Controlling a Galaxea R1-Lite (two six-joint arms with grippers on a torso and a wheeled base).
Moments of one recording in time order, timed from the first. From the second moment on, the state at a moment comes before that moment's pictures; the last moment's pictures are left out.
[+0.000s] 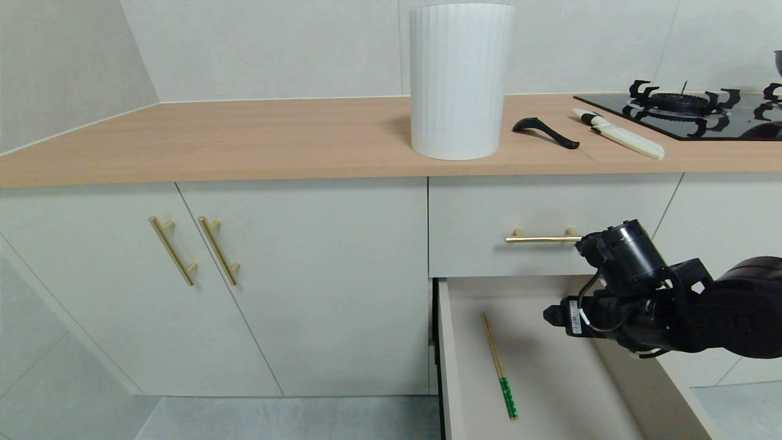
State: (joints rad) left arm 0.00 0.00 0.00 0.00 -0.03 0.01; right arm 0.49 1.76 -0.90 -0.02 -0.39 0.40
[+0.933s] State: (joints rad) left arm 0.00 0.00 0.00 0.00 -0.03 0.01; right arm 0.49 1.73 -0.89 -0.05 -0.43 0.39
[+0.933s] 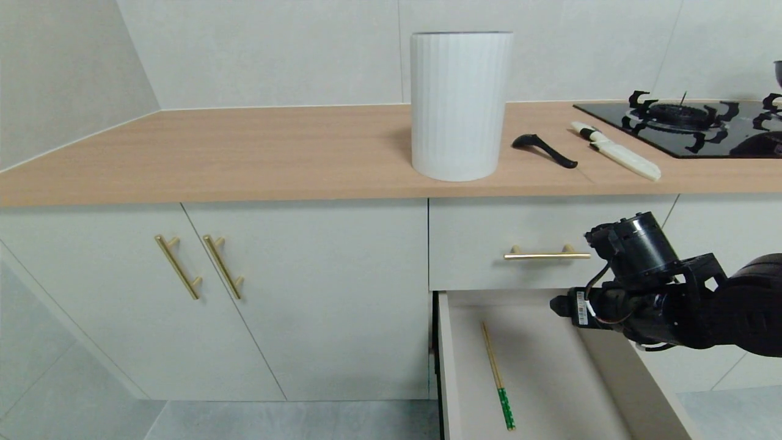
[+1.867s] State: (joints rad) left arm 0.00 0.00 0.00 0.00 -0.03 0.01; right arm 0.49 1.72 -0.89 -0.05 -0.43 0.39
